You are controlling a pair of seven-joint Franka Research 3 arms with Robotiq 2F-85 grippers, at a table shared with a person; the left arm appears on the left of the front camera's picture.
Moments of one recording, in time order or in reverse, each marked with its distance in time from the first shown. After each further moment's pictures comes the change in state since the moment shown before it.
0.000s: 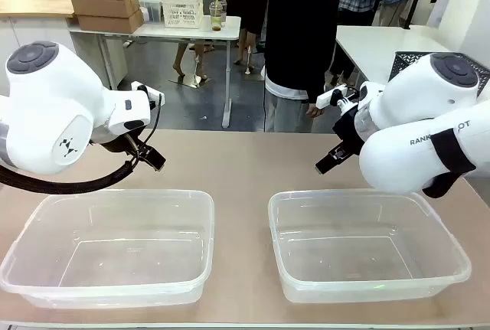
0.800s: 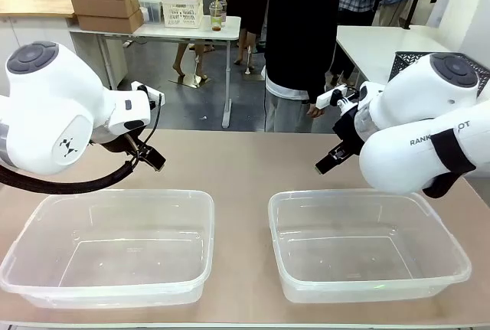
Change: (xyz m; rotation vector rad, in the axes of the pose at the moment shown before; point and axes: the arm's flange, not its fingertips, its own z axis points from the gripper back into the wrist) left arm 0.000 0.000 0.000 0.000 0.000 0.000; right arm 0.000 0.000 0.000 0.000 0.000 0.001
